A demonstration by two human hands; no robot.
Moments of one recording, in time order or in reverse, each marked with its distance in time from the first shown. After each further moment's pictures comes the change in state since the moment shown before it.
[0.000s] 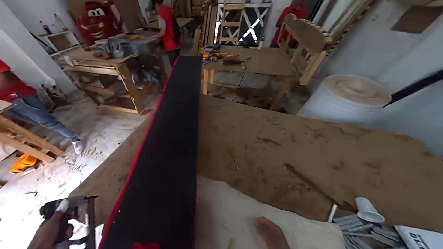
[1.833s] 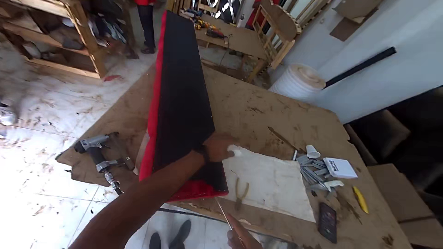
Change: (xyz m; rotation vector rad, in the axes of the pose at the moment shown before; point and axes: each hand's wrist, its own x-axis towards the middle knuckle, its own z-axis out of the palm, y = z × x) left_hand -0.121 0.067 0.366 0.704 -0.983 1.479; right_hand -0.284 -0.163 0.230 -0.279 0.014 0.021
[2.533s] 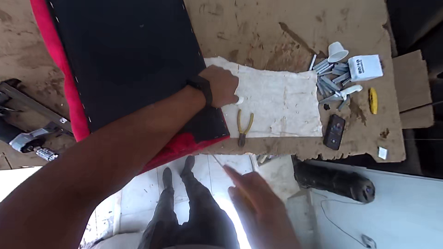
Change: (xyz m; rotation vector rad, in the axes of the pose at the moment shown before) left_hand 0.029 -0.004 0.066 0.282 -0.538 -0.005; right_hand 0.006 -0.048 0.024 -0.290 0.095 0.161
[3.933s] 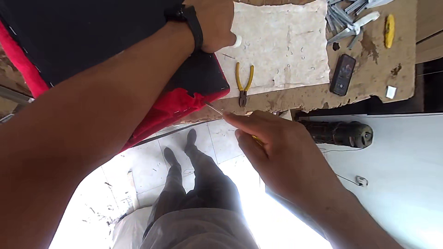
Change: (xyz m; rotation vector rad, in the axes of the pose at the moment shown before) left_hand 0.004 -0.004 0.003 -0.177 -0.031 -0.033; right_hand 0.033 -0.030 -0.030 -0.269 -0.038 -0.092
